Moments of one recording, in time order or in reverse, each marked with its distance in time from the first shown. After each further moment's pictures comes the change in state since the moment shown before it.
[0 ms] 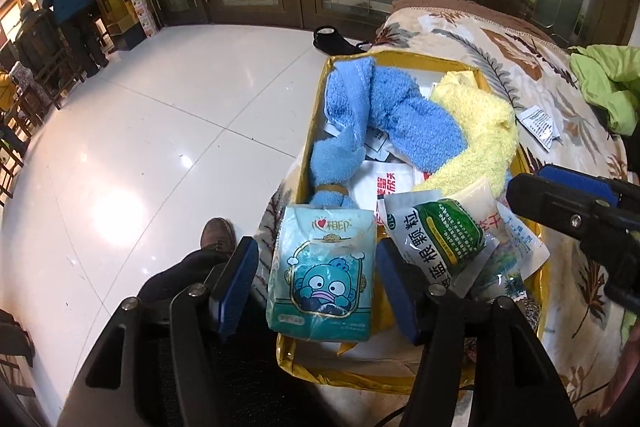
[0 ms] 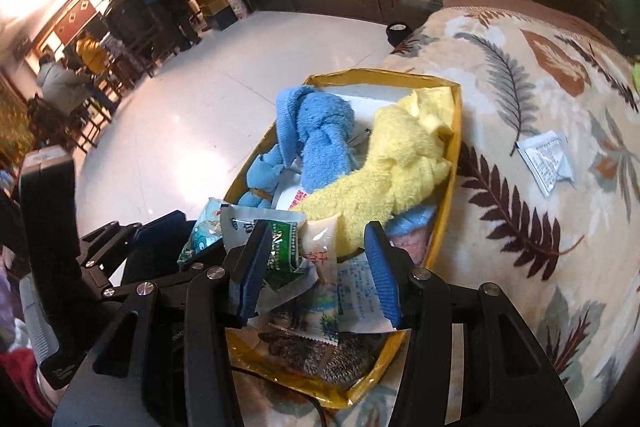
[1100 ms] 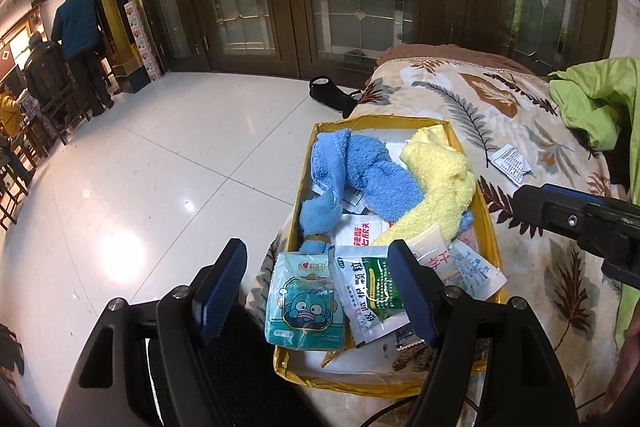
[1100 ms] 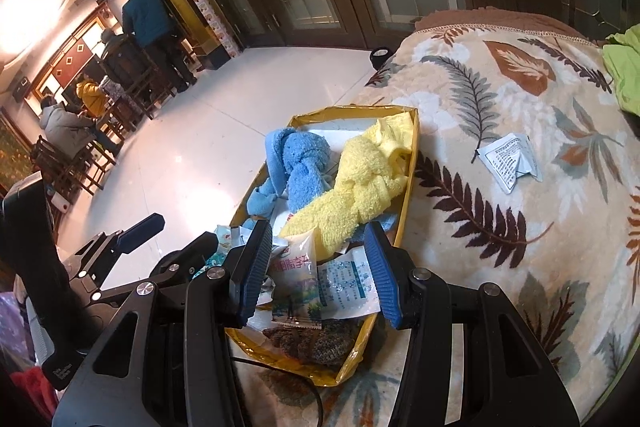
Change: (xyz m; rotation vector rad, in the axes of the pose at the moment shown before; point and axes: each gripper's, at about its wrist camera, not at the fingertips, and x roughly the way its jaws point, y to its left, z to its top) left arm -0.048 -0.020 0.003 0.021 -0.177 0.013; right arm -0.050 -0.022 -0.006 0.078 -0.118 0.025
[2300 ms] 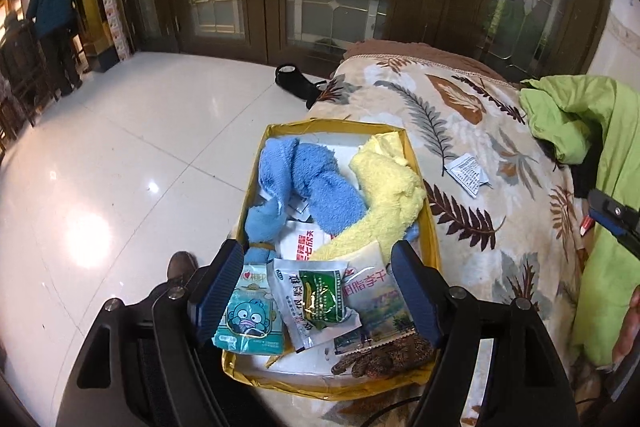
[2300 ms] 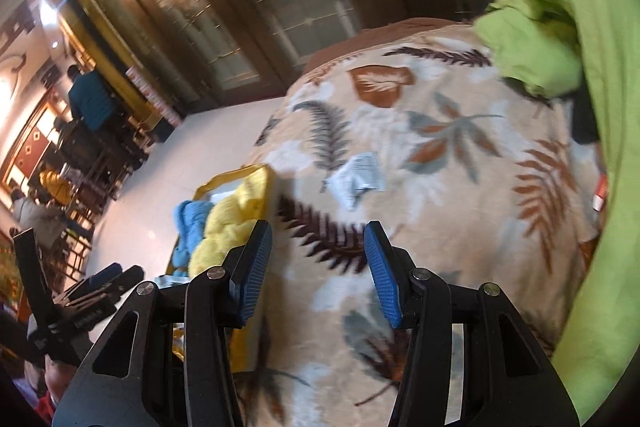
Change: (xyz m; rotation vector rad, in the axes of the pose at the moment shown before) left arm -0.004 -0.016 0.021 -0.059 0.076 -0.131; right arm -0.100 -0.132 -0.013 0.263 -0.169 -0.146
